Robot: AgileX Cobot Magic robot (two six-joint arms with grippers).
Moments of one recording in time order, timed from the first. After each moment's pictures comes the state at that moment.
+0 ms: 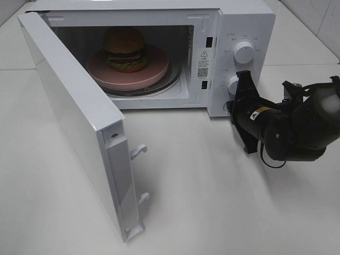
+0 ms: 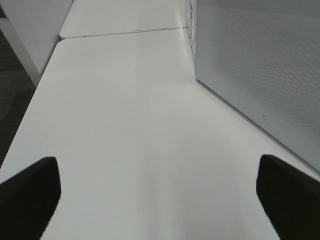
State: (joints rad) left arm 0.08 0.00 -0.50 -0.11 1.04 0.18; right arm 0.40 2.09 -0.74 0.33 -0.91 1.38
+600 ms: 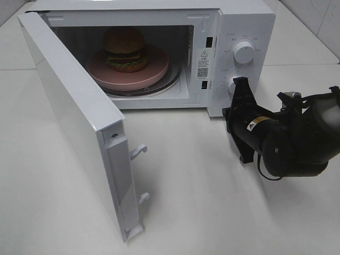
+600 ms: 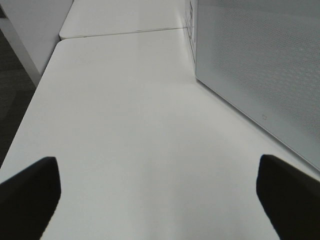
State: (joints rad) left arm 0.08 0.00 -0.50 -0.11 1.04 0.18; right arm 0.48 2.05 -0.65 0.40 -0.97 1.41
